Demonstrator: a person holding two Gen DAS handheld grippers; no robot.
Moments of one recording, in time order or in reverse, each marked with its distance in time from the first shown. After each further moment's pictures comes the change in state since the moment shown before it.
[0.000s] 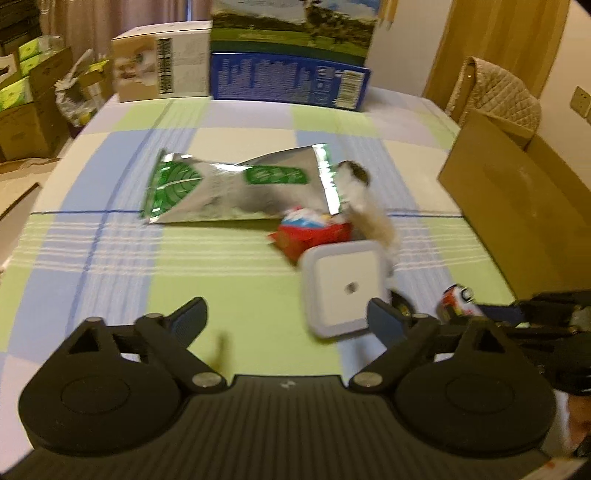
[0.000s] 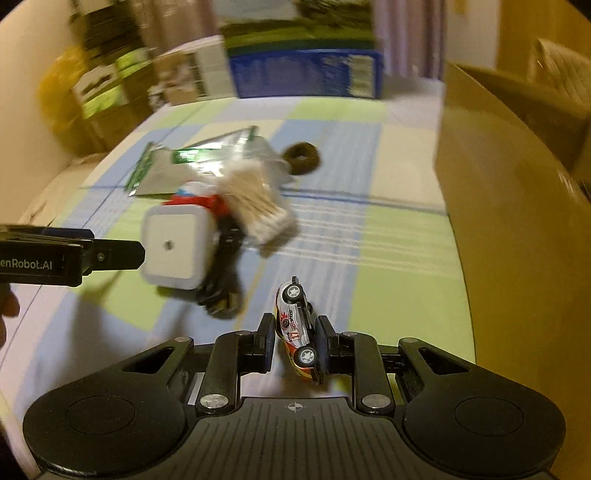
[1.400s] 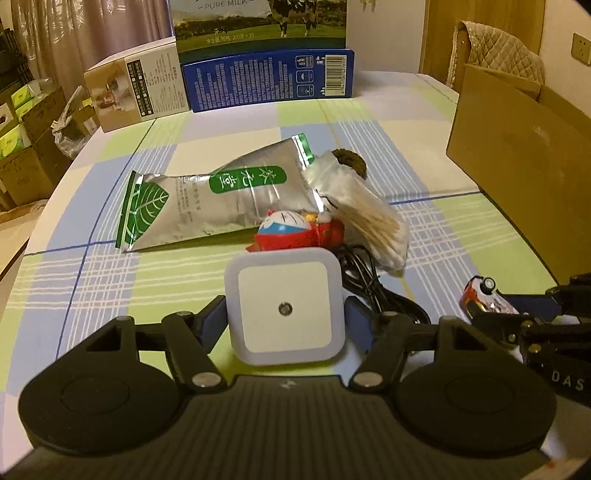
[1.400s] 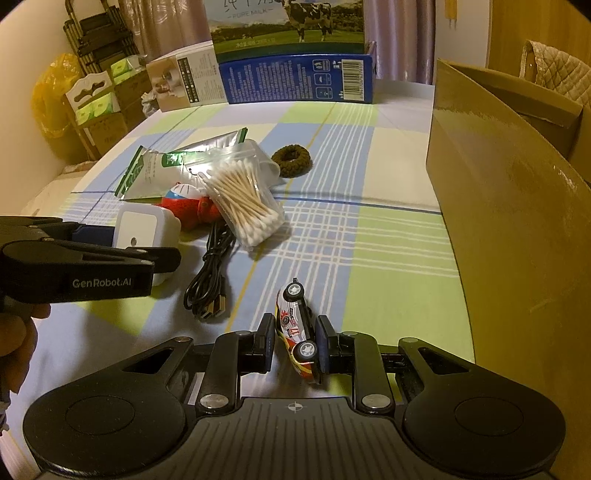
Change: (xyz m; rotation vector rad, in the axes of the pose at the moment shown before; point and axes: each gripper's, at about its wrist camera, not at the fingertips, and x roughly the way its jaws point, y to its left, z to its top) left arm 0.041 -0.032 -0.001 0.144 -0.020 0.115; right arm 0.003 0.000 -0.006 -0.016 -0.037 -0.018
